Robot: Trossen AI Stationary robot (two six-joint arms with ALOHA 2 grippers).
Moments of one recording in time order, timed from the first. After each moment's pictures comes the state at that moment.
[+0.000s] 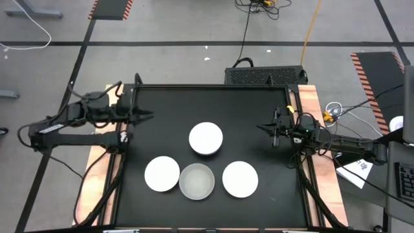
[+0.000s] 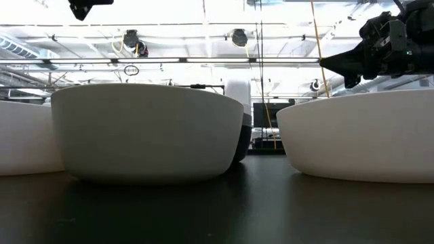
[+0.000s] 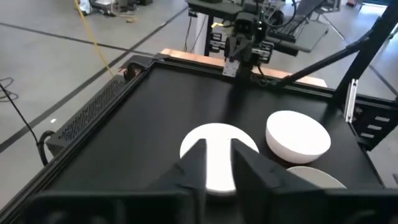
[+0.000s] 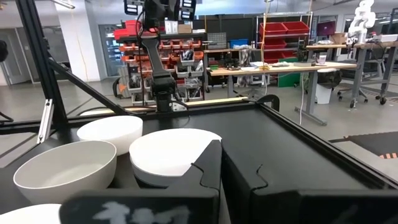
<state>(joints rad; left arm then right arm) 0.20 0.58 0.91 -0.65 0.04 -0.10 -0.31 0.27 0.02 0.30 -0.17 0.07</state>
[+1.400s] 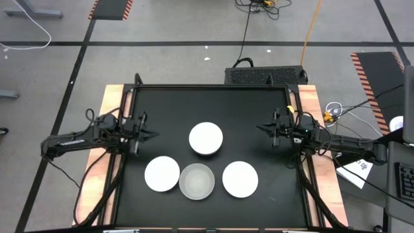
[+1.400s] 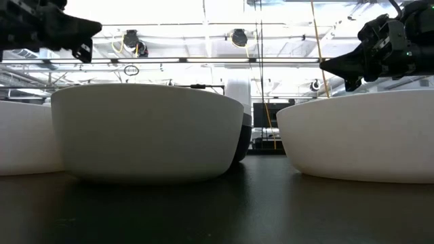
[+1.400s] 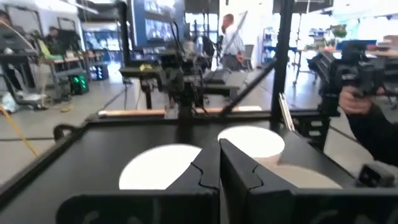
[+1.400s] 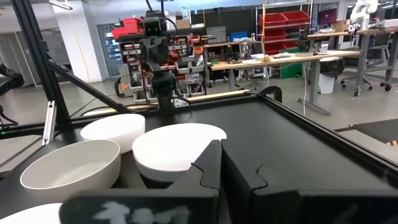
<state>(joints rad) 0.20 0.15 0.17 0.03 0.32 0.00 -0.31 0.27 0.02 0.28 -0.17 0.11</state>
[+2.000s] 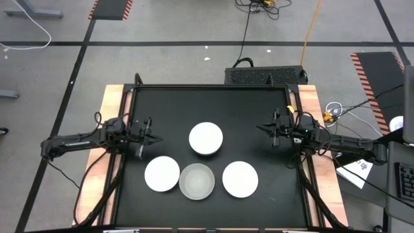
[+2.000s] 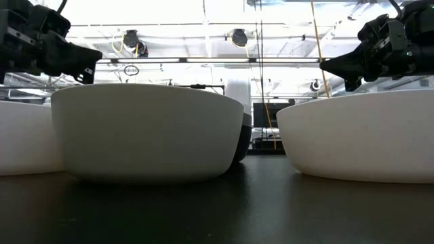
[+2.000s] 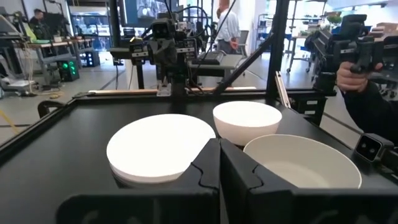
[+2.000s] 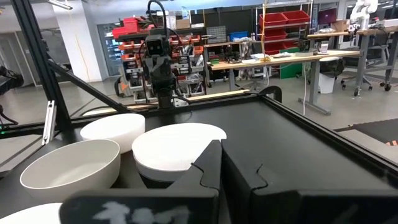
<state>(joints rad) 0.20 0.15 0.01 0.13 0.36 0.00 -0.31 0.27 0.02 0.28 -0.17 0.11</state>
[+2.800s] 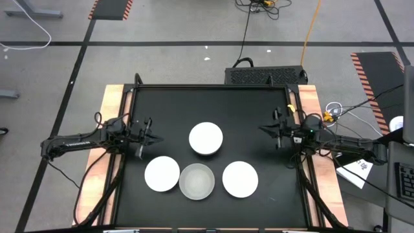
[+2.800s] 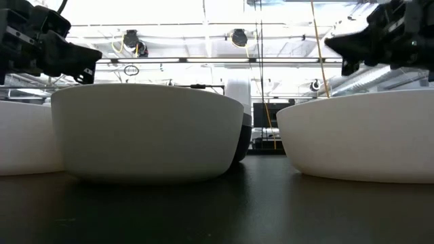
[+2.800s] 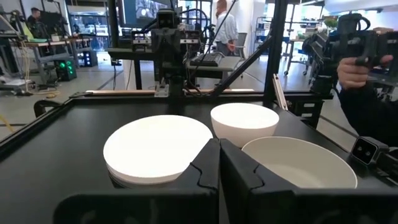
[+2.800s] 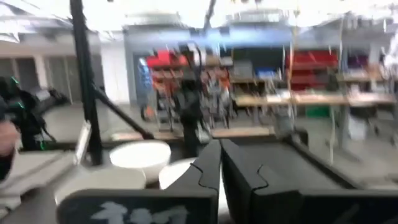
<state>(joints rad) 0.20 0.15 0.01 0.14 0.37 -0.01 -0.31 0.27 0.02 0.46 -0.29 0.09</state>
